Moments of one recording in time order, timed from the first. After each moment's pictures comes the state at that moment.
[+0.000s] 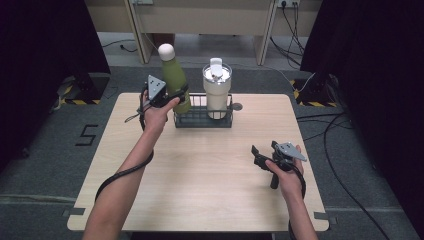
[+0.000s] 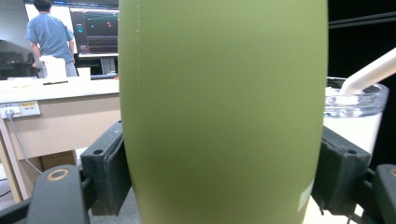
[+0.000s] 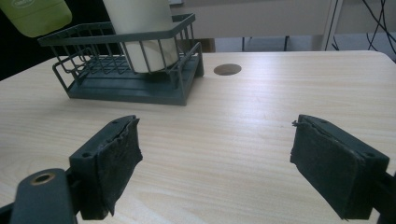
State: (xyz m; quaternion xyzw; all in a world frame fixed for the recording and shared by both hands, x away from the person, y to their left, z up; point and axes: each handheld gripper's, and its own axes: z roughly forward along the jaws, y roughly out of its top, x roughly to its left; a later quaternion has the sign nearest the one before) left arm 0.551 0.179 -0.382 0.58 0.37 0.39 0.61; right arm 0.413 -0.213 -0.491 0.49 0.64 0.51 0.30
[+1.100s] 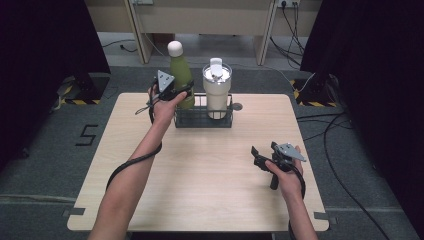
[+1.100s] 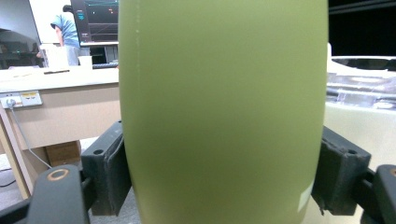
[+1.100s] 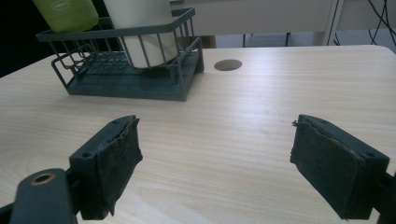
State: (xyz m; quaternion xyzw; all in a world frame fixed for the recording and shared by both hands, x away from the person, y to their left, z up) left arm 0.588 0.163 -0.393 0.59 0.38 0.39 0.59; right arm 0.413 -0.213 -0.495 0.50 0.64 0.51 0.29
